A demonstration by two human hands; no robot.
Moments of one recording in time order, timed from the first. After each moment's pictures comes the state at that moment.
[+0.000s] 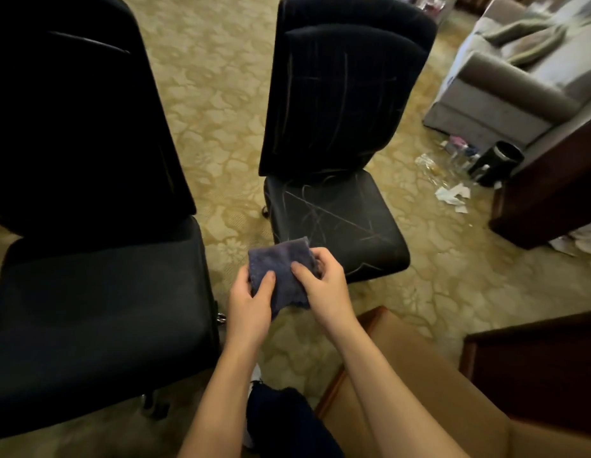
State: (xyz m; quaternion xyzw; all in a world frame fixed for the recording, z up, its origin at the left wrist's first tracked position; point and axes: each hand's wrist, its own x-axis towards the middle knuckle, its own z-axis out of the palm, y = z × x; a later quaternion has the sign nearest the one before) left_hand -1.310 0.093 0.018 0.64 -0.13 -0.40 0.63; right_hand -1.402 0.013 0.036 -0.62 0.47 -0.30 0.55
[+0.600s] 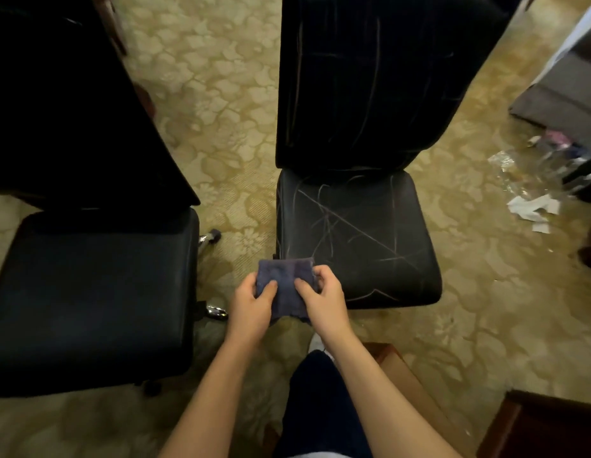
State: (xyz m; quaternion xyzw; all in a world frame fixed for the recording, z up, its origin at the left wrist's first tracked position) left_hand -1.349 -0.048 -0.048 0.73 -0.06 -0.38 0.56; right_hand -1.441 -0.135 -0.049 -0.59 0.49 -0.16 0.62
